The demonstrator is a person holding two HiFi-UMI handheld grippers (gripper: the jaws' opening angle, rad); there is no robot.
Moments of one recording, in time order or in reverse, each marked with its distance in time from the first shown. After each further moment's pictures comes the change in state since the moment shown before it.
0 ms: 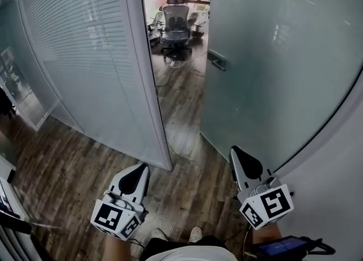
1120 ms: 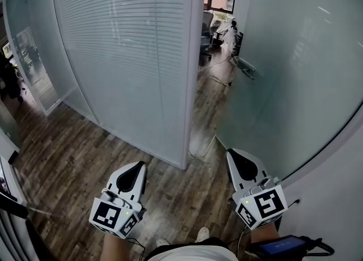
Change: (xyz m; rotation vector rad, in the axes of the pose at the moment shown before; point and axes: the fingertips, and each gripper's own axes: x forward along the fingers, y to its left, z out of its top) left arm -0.107 0.094 0.012 0.009 -0.059 0.137; right arm 0.056 0.131 0.008 -0.063 0.029 0.120
